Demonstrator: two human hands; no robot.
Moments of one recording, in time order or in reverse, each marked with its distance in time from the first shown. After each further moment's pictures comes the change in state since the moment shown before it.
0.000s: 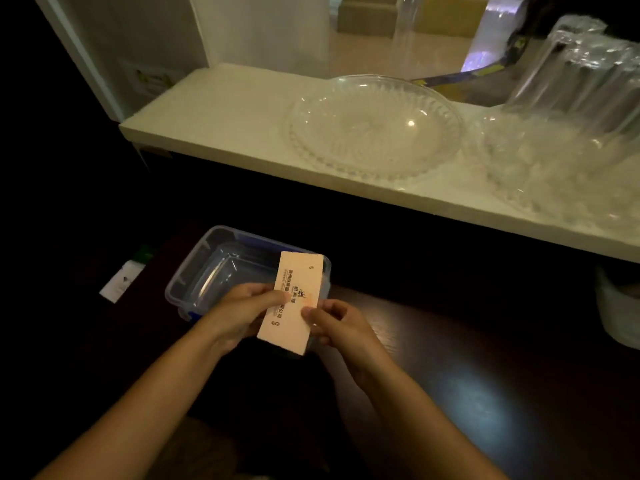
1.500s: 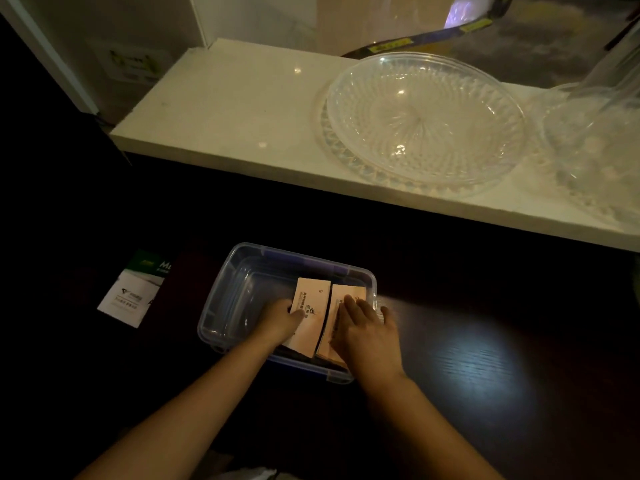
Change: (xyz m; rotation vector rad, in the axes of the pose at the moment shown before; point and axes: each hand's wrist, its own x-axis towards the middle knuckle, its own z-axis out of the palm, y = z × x) left_hand 0.097 -0.027 -0.046 0.637 0.002 -0.112; right_hand 0.089 0.039 0.041 -1.509 0.255 -0.281
